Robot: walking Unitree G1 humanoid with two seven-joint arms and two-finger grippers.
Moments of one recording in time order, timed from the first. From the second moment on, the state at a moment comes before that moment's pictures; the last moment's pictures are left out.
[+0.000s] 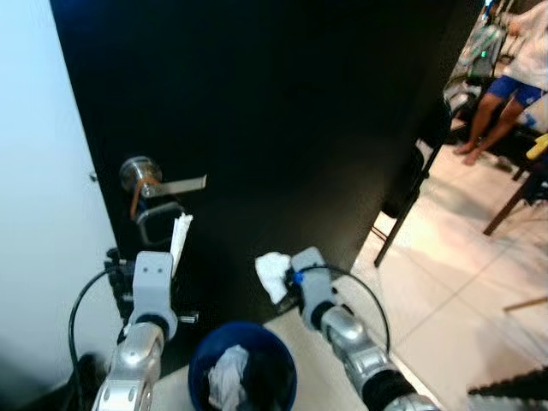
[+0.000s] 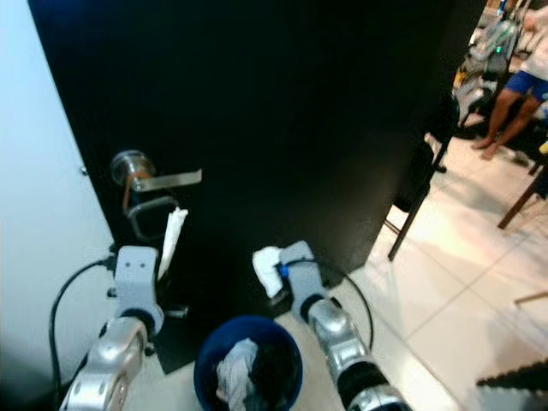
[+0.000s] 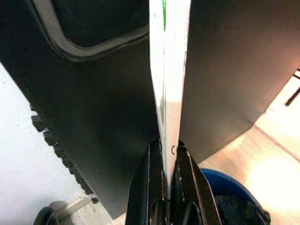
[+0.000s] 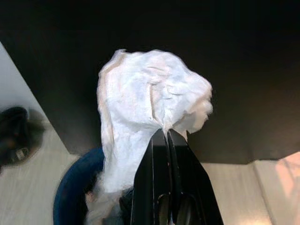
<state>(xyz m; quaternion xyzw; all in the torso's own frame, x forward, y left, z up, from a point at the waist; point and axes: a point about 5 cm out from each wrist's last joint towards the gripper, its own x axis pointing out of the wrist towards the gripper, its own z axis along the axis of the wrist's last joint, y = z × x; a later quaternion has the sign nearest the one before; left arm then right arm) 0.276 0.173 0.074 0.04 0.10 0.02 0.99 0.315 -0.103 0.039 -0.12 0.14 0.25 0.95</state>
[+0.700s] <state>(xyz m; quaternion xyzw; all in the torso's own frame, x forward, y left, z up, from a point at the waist) 0.250 0.179 0.021 0.07 0.22 -0.01 0.97 0.295 -0.111 0.009 -0.16 0.21 0.26 0.93</state>
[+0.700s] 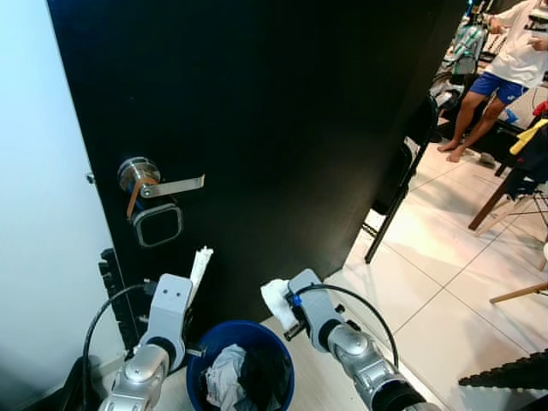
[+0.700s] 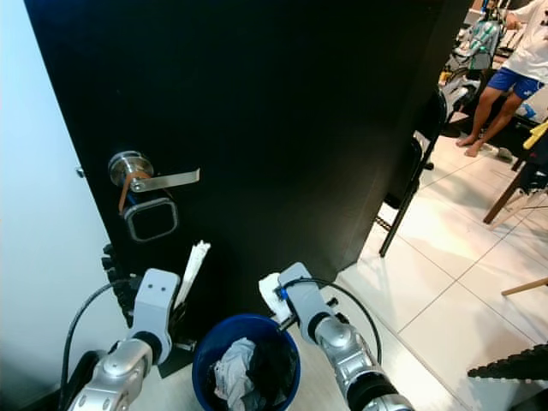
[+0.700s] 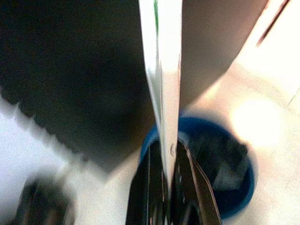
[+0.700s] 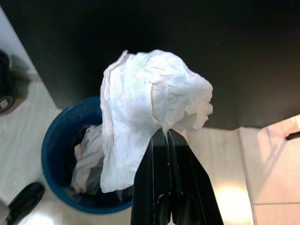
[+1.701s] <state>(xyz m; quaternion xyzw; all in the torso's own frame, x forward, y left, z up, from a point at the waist) 0.251 0.183 0.016 0.11 0.22 -0.01 0.97 0.293 -0.099 0.004 -0.07 0.24 0.27 0.93</state>
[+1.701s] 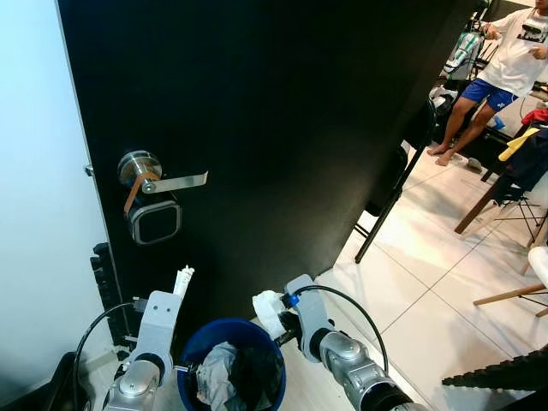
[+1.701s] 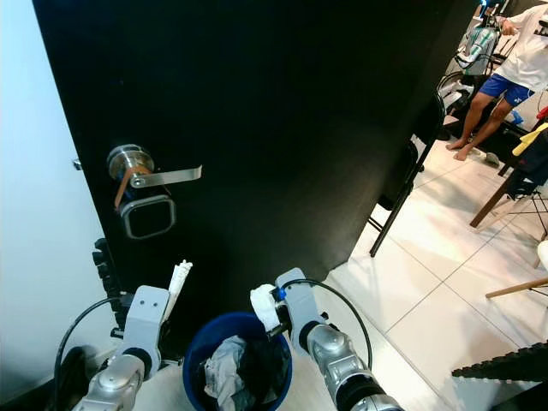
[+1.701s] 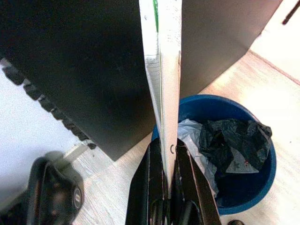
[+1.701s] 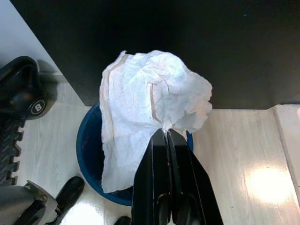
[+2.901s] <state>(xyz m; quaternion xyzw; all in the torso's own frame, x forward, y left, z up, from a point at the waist) 0.268 0.192 0.023 0.17 0.22 -0.08 0.96 0.285 -0.096 -0.004 -0.03 0.25 0.24 0.94</state>
